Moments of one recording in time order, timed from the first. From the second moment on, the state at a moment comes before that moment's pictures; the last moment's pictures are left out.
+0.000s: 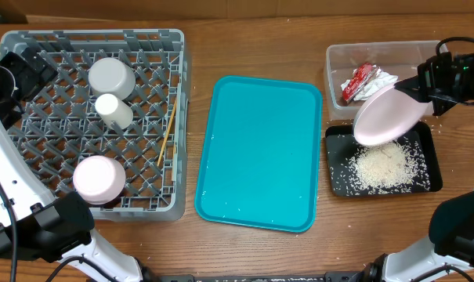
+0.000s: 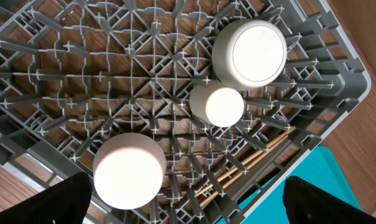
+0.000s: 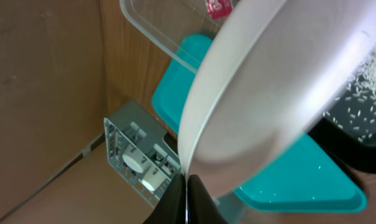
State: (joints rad) left arm 0.49 1.93 2.40 -1.69 0.12 -0.39; right arm -0.37 1.81 1.86 -1.41 -0.70 0.75
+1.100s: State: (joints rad) left arm 0.49 1.93 2.40 -1.69 0.12 -0.39; right arm -0.18 1.81 1.86 -1.24 -0.94 0.54
